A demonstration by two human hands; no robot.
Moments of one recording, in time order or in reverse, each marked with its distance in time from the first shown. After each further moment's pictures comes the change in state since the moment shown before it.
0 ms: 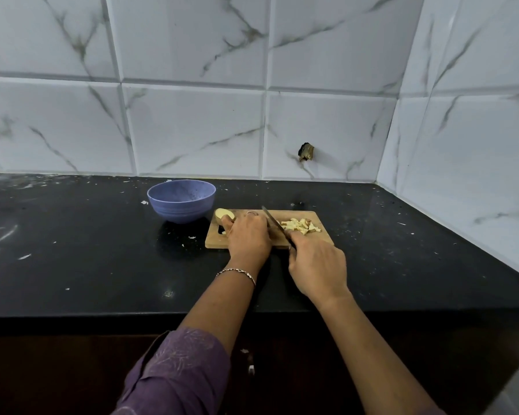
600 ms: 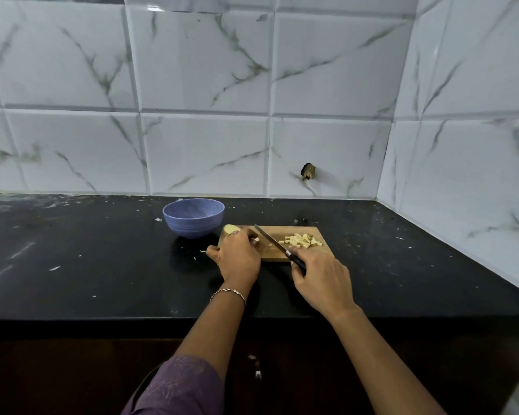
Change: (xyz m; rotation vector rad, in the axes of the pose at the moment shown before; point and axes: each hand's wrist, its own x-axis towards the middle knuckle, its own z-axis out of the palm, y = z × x) left_hand -0.028 -0.019 -0.026 -0.283 0.120 -0.274; right_hand -0.015 0.004 -0.019 0.170 -0.004 -0.028
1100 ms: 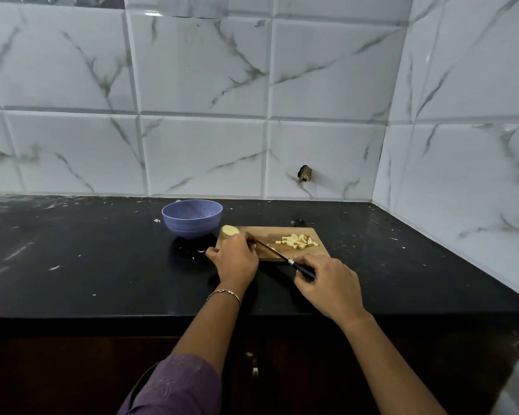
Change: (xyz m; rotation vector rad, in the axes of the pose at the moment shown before) left_hand -0.003 -0.004 -0.001 -0.034 -0.060 0.025; right_hand -0.014 0.016 -0.012 0.047 -0.028 0.026
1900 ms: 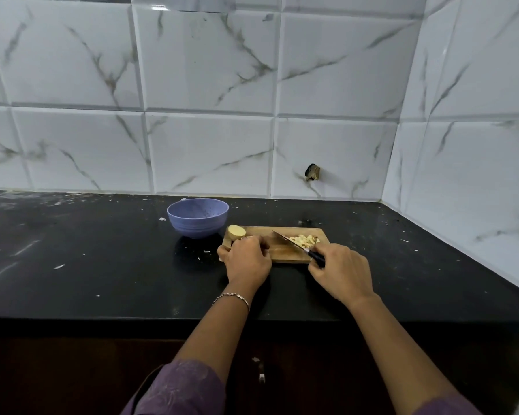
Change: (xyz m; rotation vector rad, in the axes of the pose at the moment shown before) left_hand 0.000 0.003 0.002 0.125 -0.083 0.095; right_hand 0.038 0.014 0.007 -0.221 -0.017 0.002
